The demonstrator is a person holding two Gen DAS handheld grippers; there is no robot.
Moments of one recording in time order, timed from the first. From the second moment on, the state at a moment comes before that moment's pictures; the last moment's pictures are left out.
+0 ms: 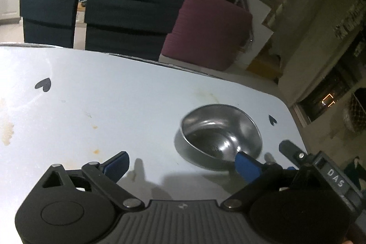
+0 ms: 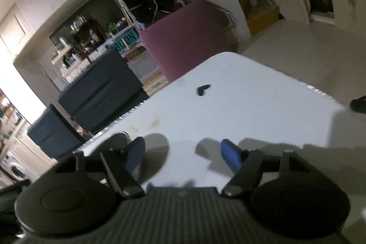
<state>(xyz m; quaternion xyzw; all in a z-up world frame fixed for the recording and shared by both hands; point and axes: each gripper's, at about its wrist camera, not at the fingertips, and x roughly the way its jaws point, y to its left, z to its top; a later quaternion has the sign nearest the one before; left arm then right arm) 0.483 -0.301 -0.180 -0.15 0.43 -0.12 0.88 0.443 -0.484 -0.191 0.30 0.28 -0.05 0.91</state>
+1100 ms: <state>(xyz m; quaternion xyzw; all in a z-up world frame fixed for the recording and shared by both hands) 0.469 -0.293 -0.159 -0.13 0.42 -0.15 0.88 0.445 -0.445 -0.151 0.20 0.31 0.02 0.93</state>
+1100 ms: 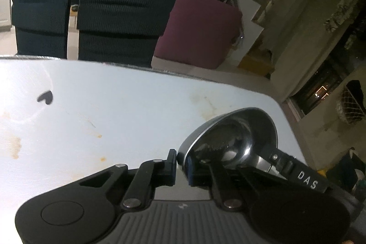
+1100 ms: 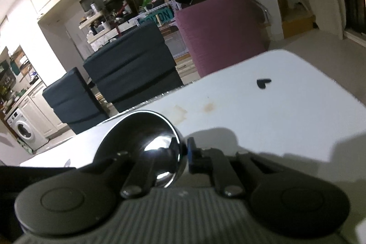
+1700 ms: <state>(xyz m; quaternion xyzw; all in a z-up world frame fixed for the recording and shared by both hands) 0.354 -0.237 -0.061 -0.10 0.37 -0.17 0.91 0.356 -0.398 -0.051 0.14 0.30 0.05 0.94</state>
